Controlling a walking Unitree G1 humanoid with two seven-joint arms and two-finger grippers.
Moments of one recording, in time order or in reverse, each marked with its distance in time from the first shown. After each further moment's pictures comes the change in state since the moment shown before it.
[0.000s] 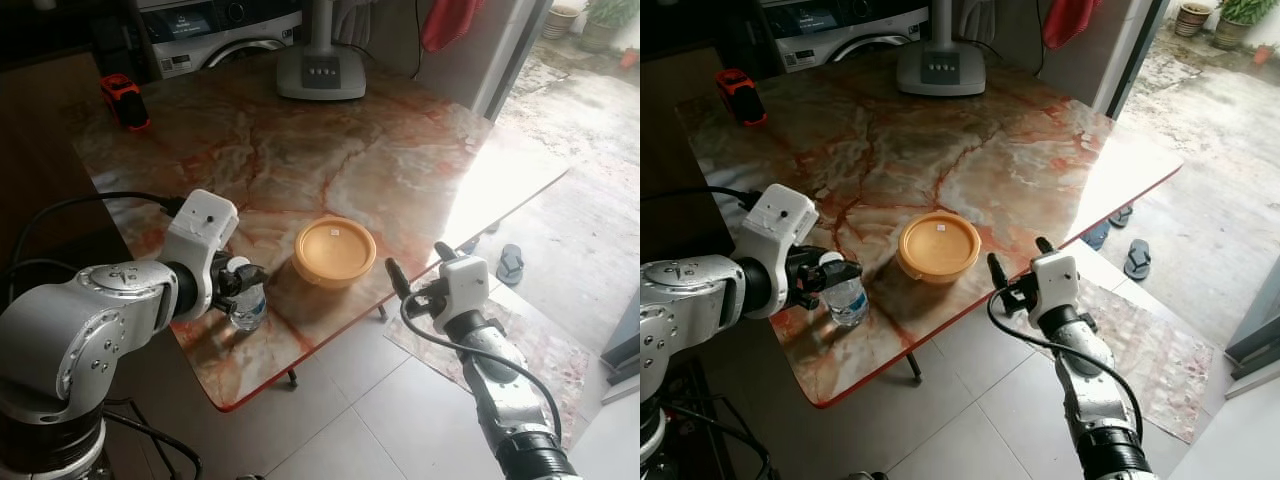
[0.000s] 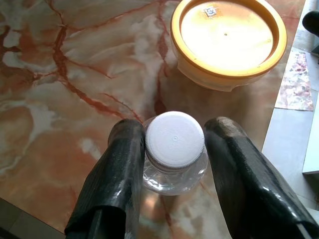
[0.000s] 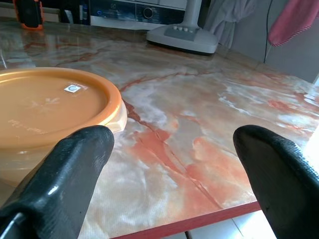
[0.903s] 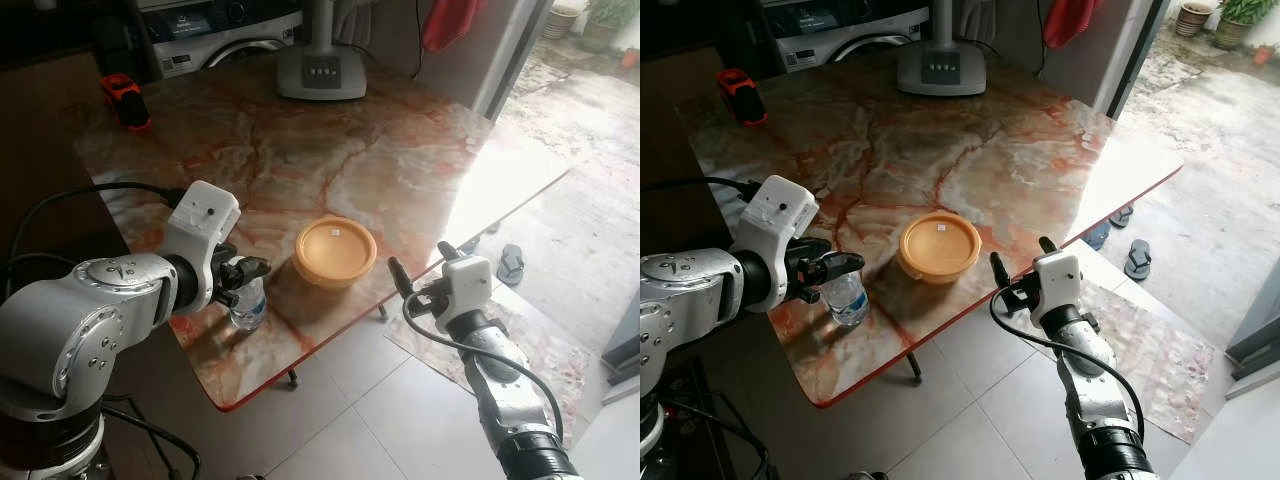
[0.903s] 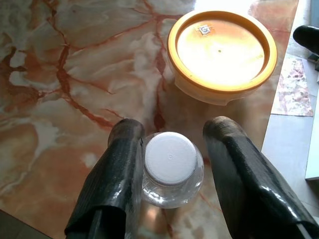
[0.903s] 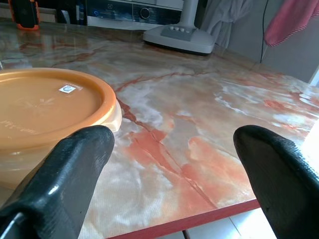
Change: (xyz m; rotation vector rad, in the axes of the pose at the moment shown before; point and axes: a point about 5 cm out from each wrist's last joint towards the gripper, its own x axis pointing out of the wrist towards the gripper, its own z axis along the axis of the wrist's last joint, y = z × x) left arm -0.002 0.000 0.008 0.024 -0.040 -0.008; right arm -0.001 -0.002 0.000 0.000 -0.001 -0.013
